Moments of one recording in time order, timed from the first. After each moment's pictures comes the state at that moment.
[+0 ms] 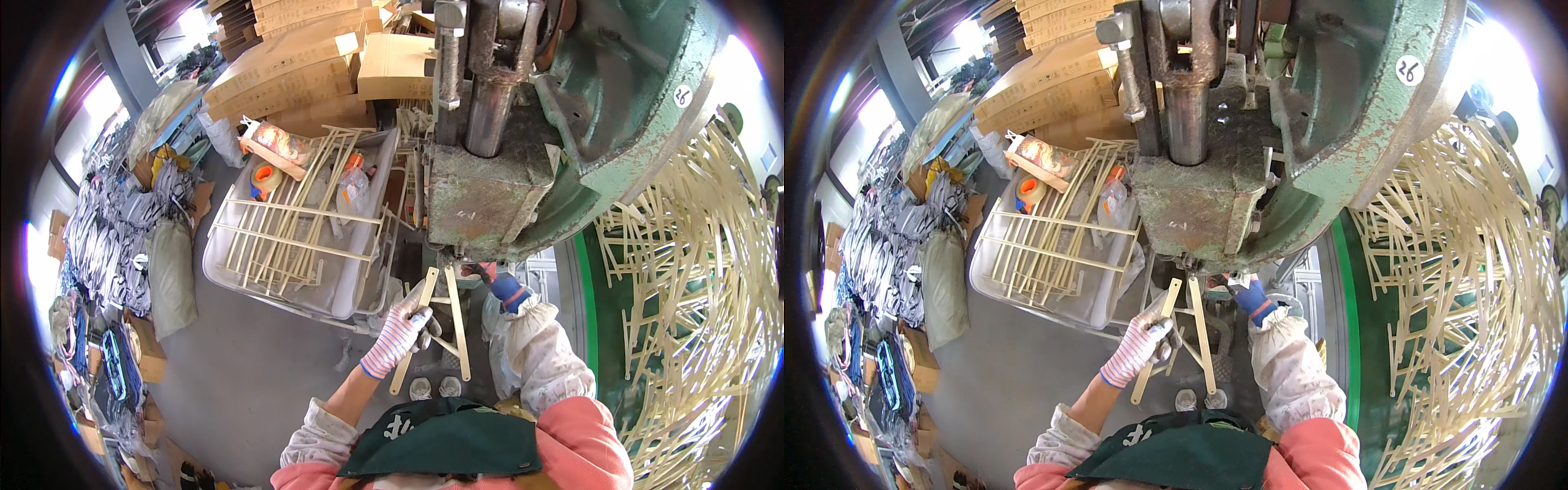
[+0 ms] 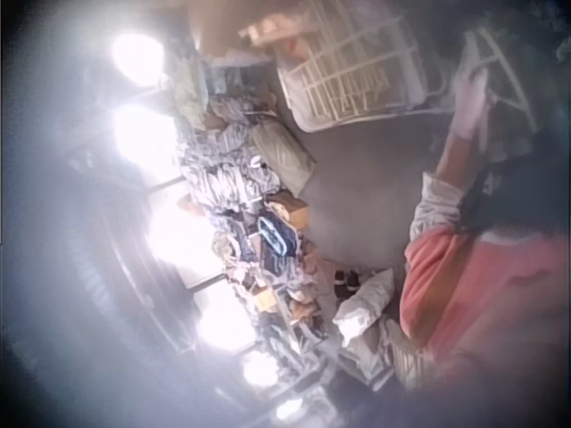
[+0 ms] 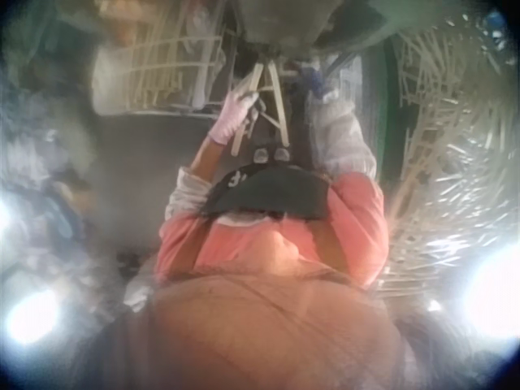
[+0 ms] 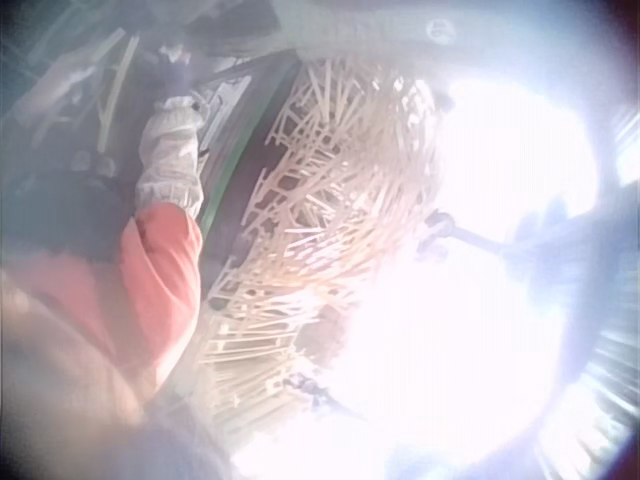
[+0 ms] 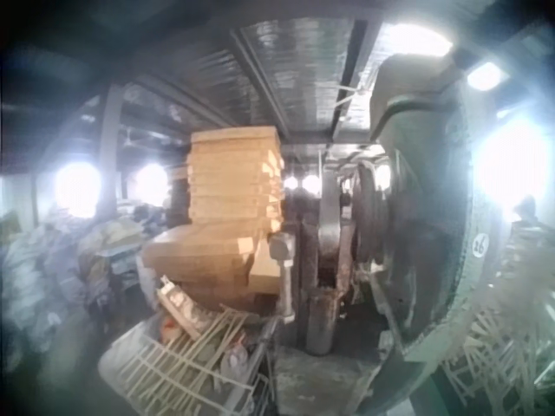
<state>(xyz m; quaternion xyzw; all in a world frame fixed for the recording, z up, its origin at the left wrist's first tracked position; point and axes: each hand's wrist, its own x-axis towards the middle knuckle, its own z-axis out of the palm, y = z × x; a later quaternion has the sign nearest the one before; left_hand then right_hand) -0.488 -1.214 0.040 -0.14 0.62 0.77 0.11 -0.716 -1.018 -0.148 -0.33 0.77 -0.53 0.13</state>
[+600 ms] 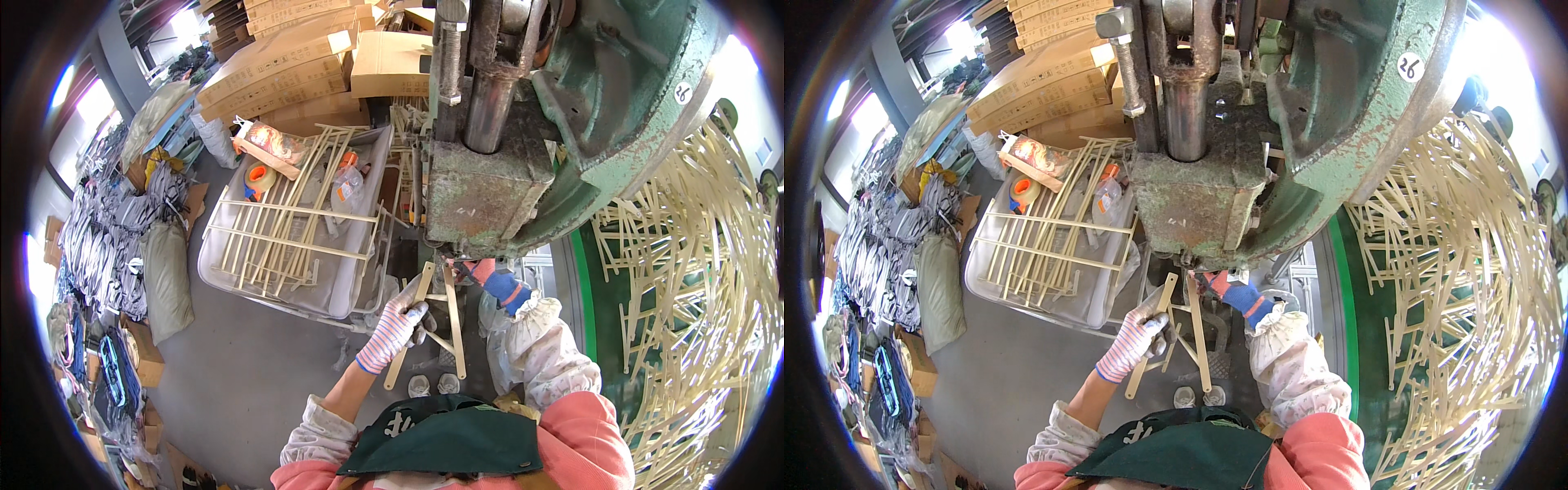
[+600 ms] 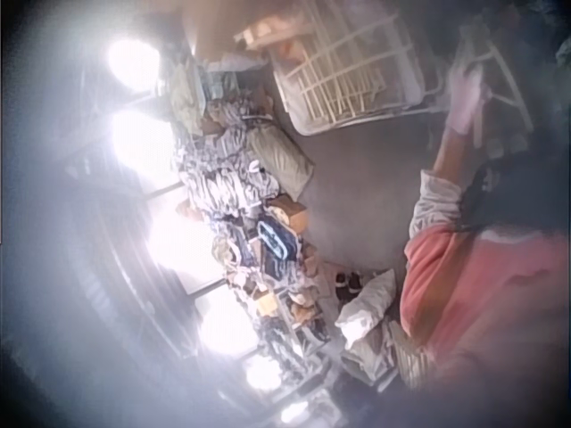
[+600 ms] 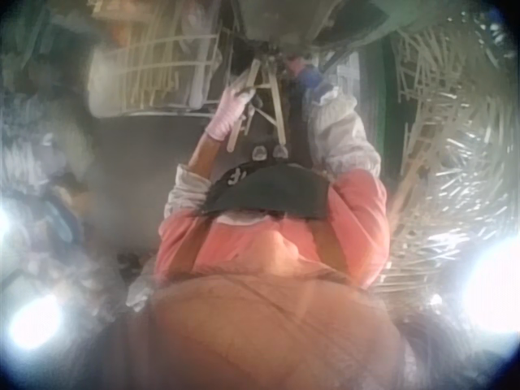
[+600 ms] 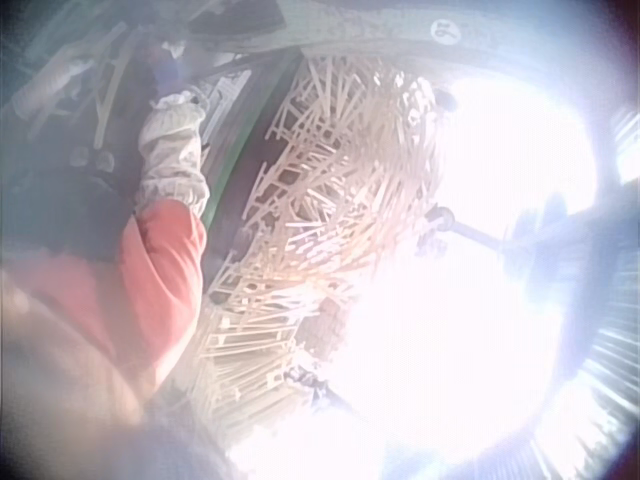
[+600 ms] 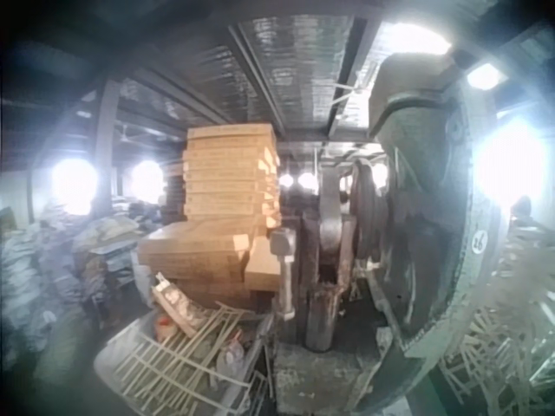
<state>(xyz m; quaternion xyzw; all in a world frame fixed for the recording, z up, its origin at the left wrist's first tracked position) -0.491 -1.220 0.047 -0.13 0.63 0.76 0.11 -0.714 -1.059 -0.141 -0.25 0.72 -0.62 0.18</state>
